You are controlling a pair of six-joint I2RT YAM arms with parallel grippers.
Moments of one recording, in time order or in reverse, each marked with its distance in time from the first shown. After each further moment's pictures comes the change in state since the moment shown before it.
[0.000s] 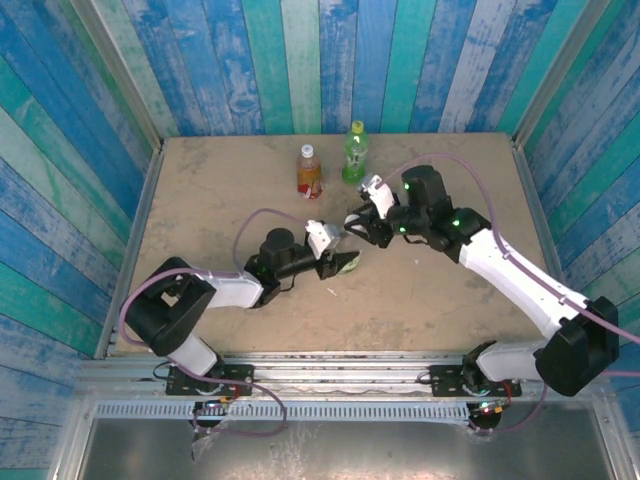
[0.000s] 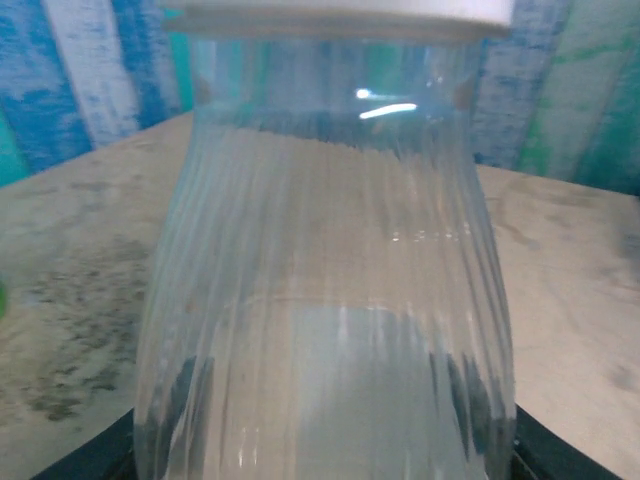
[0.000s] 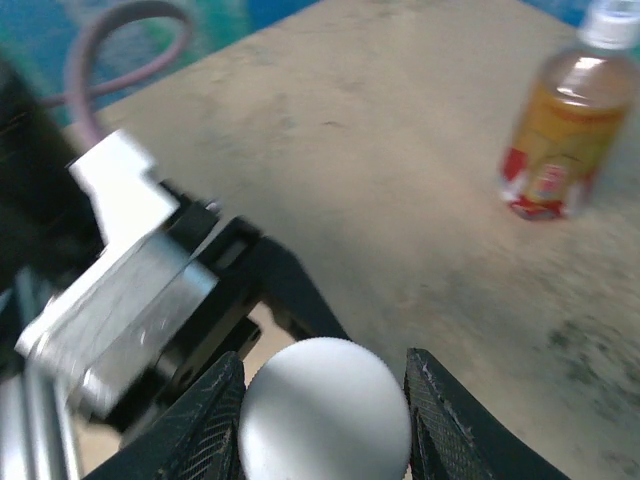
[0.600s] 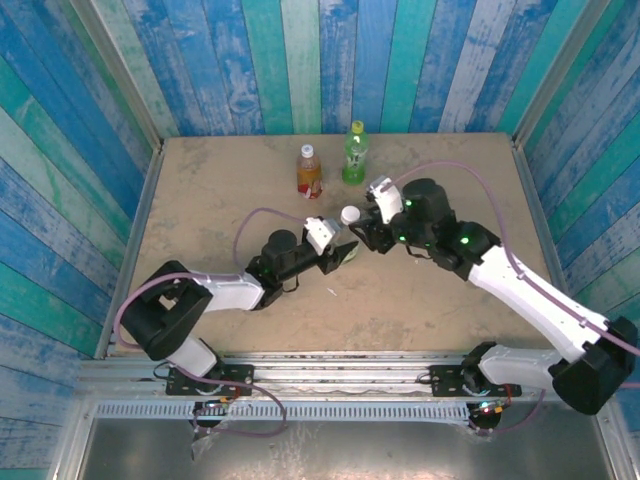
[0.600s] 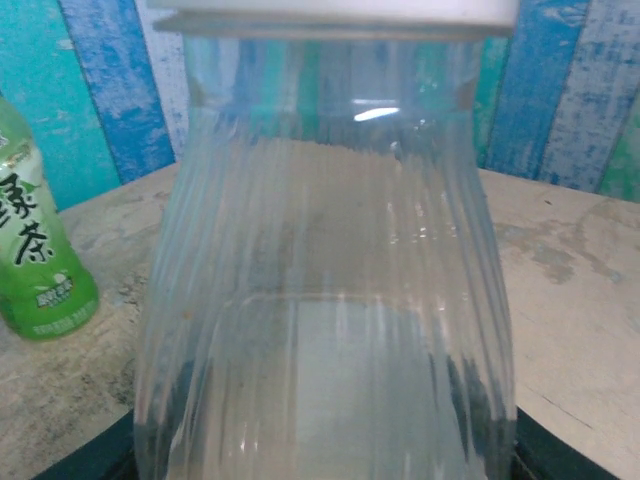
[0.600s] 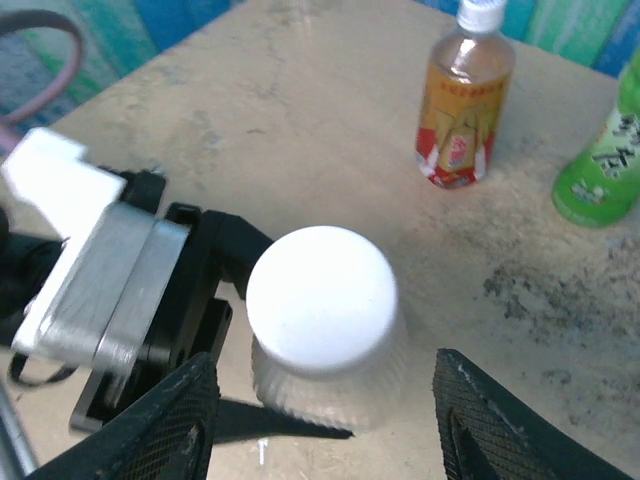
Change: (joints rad) left arm -0.012 -0.038 -0.014 0.003 -0.113 -0.001; right arm 0.043 -0.135 -0.043 -0.035 0.166 0.074
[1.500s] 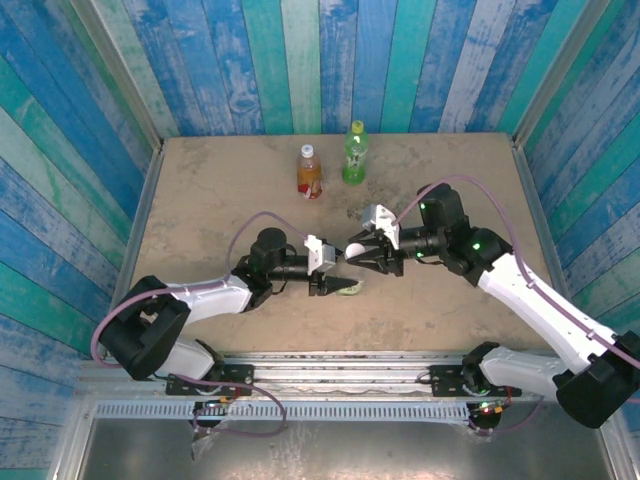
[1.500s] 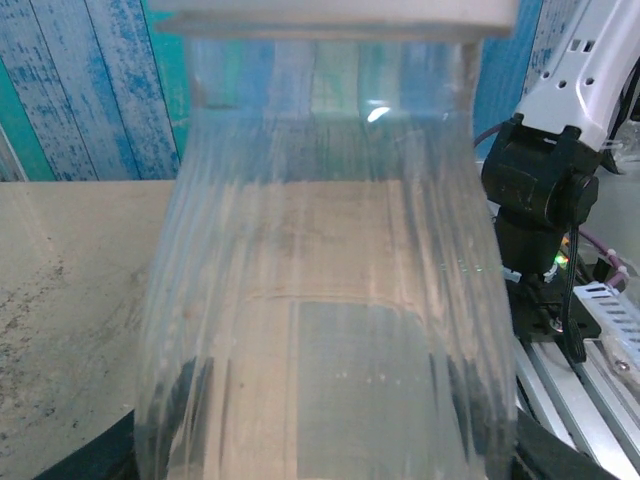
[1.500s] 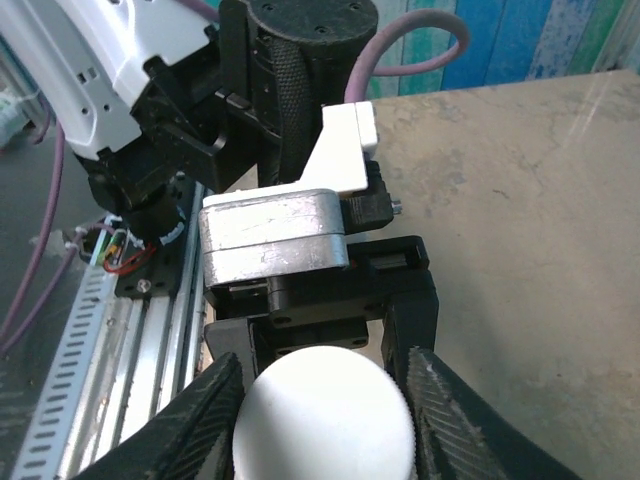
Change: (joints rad) left arm 0.037 -0.125 -0.019 -0.151 0.581 0.121; right arm -0.048 -0.039 -0.063 -0.008 -0.570 -0.374
